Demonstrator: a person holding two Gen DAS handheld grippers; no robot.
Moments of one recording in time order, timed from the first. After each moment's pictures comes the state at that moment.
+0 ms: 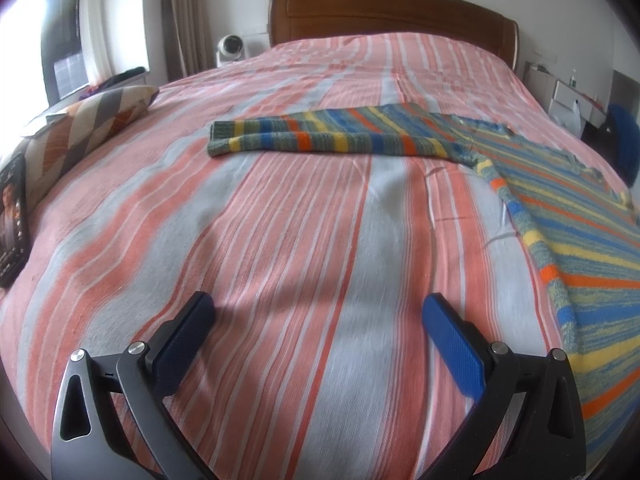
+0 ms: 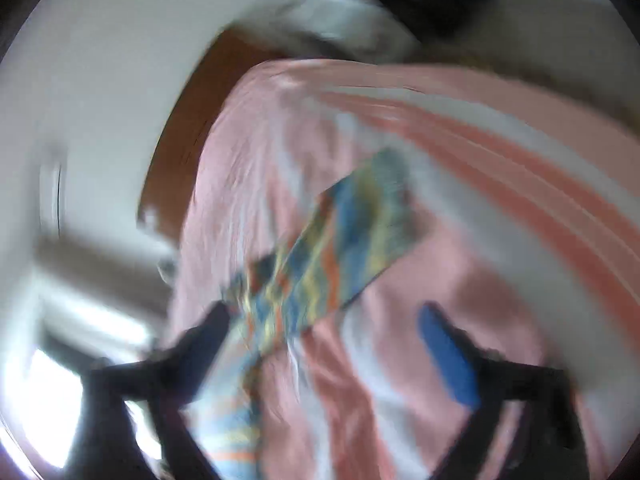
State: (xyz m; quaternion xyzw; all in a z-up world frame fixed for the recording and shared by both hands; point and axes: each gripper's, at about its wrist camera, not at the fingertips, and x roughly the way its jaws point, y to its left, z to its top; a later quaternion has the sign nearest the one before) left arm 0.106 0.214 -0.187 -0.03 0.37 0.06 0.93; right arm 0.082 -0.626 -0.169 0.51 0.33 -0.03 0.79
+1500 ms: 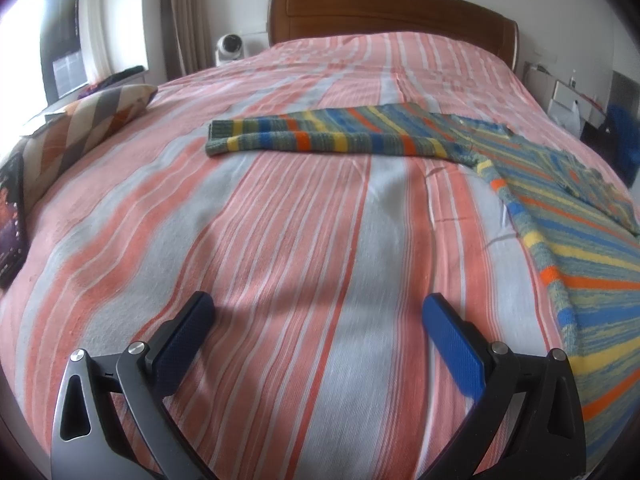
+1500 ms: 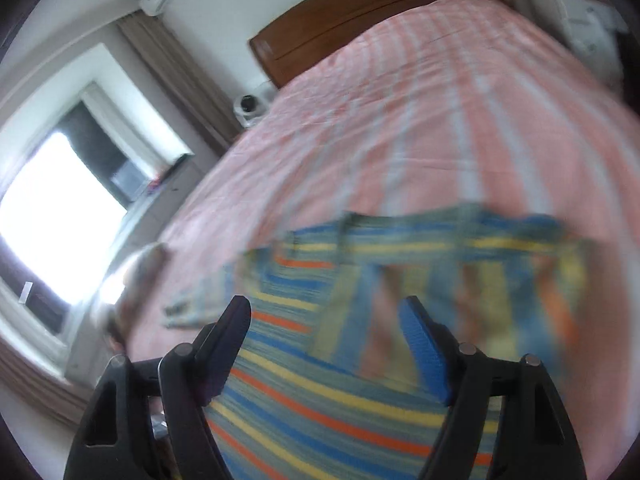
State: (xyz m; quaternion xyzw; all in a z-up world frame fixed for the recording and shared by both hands) left arm 0.107 0.211 -0.189 -0.03 0.37 0.06 0.93; right arm 0.251 -0.282 -0.091 0.17 0.41 0.20 0.87
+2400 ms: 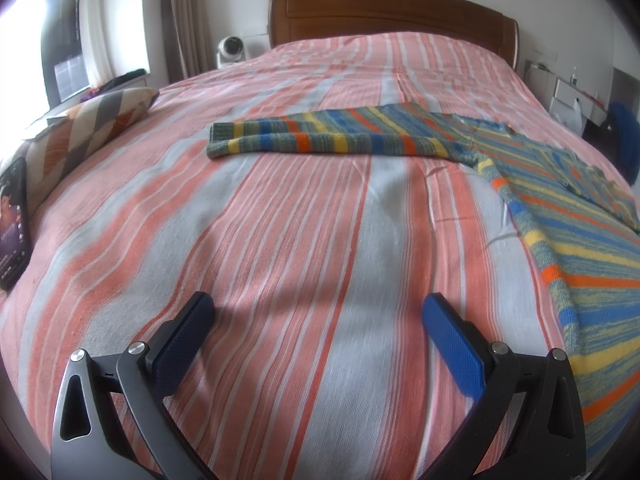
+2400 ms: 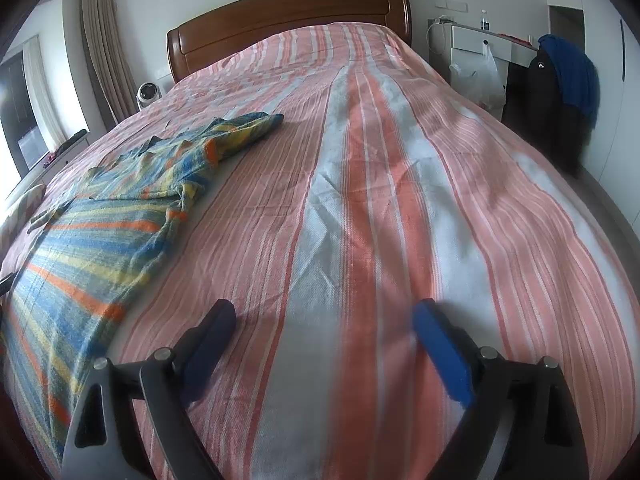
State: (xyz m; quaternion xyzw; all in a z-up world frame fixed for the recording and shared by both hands) left arm 0.106 0.209 -0.189 -0.03 0.37 0.06 0.93; right arm 0.093 -0.453 -0.187 0.05 0.40 0.01 0.91
